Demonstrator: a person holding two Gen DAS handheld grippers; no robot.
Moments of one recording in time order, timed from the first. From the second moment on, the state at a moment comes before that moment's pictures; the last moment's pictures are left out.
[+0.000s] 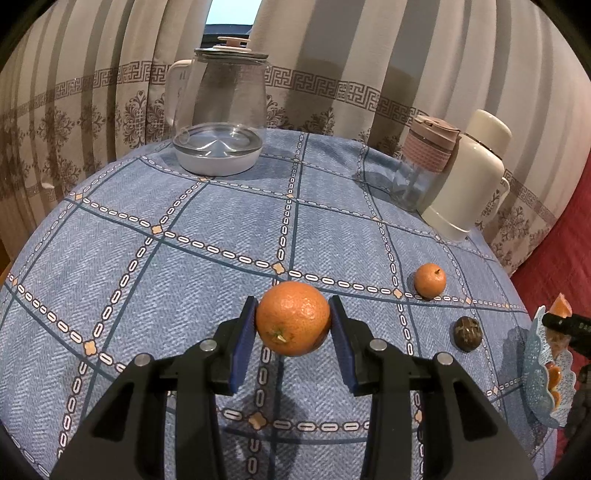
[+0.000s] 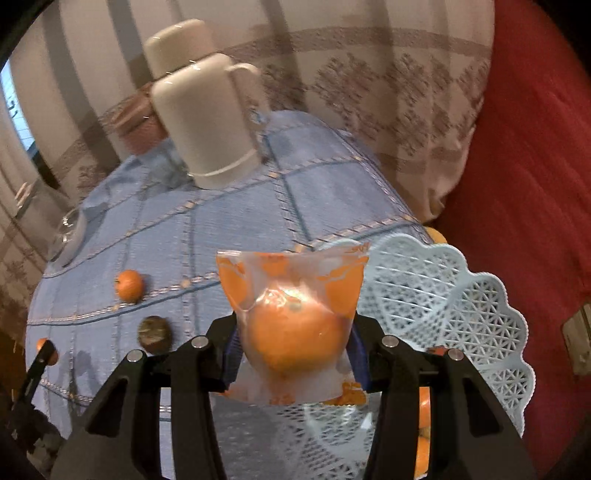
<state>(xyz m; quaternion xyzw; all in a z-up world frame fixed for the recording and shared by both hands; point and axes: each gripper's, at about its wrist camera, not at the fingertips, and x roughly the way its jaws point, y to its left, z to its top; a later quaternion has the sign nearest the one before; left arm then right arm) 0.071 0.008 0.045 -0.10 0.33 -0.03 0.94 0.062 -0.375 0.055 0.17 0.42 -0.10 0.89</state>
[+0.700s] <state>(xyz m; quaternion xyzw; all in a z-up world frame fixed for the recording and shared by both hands) 0.071 0.007 0.045 -0.10 0.32 -0.03 0.94 0.058 -0.398 0.059 0.19 0.42 -0.15 0.87</state>
